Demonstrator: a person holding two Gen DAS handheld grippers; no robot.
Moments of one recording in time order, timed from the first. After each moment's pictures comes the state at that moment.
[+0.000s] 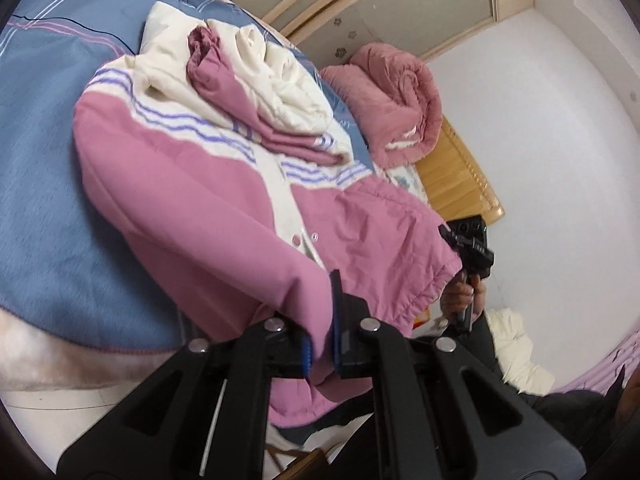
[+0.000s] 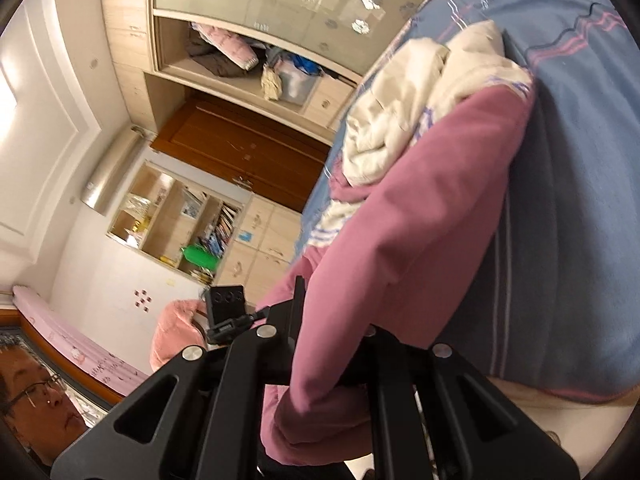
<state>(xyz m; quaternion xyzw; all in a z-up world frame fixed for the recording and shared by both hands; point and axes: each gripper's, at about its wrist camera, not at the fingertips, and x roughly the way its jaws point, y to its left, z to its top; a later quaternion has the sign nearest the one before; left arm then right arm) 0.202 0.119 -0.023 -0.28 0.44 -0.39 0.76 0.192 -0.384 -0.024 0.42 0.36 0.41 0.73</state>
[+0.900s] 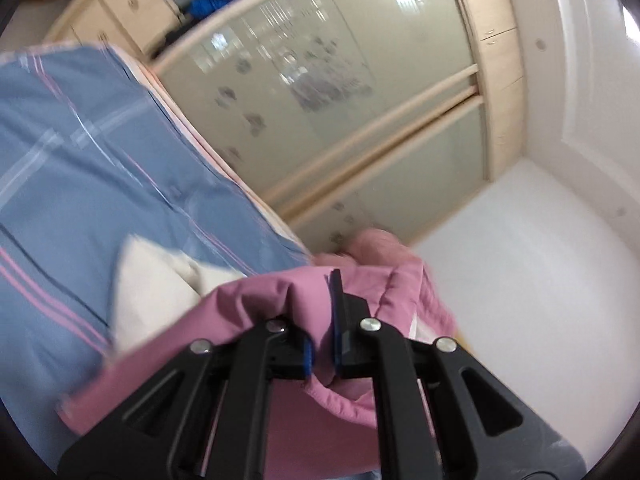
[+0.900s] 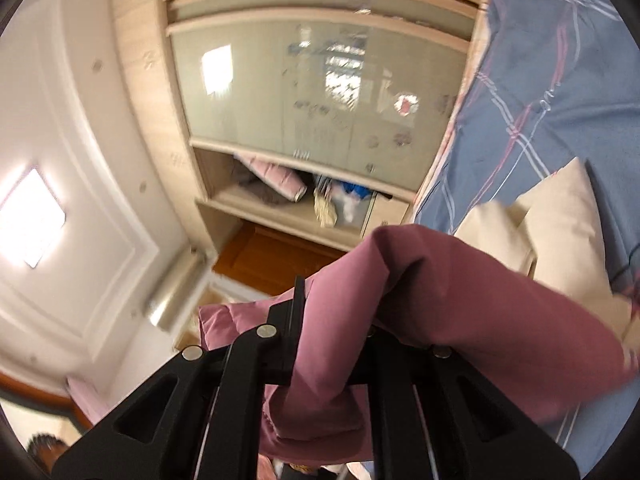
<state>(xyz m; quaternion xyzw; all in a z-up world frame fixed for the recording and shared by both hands) 0.413 0.171 0.067 -0.40 0.20 -0.27 0.85 0.422 -0.439 -0.007 0.58 0.19 0.38 0.69</state>
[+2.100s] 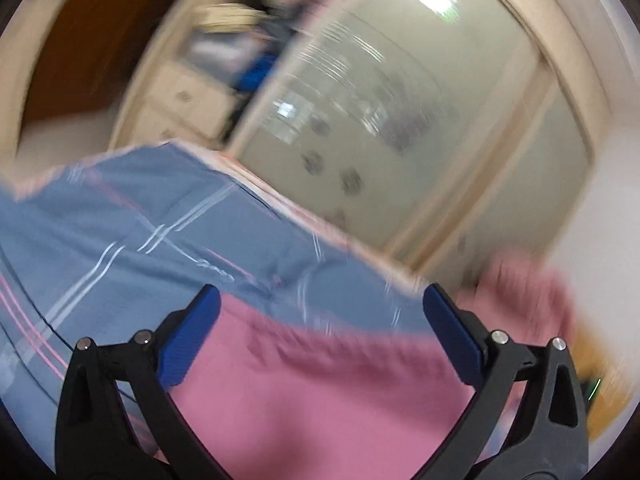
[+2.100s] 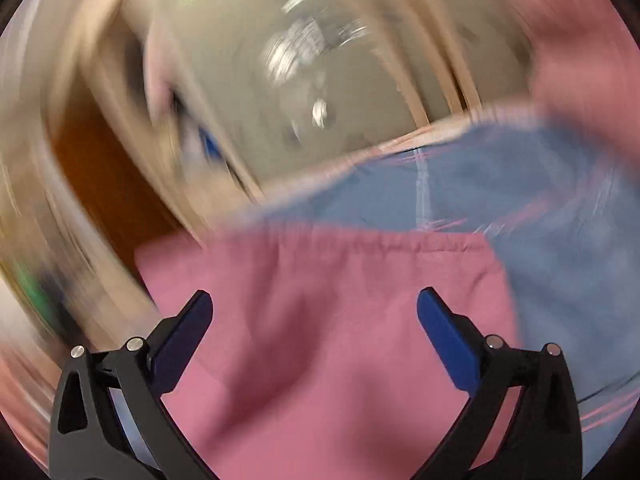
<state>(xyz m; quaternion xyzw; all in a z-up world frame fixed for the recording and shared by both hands) 0.465 0.108 0.088 -0.23 0.19 -0.07 0.95 0.470 -0.270 0.062 0.01 0.33 0.16 0.93</state>
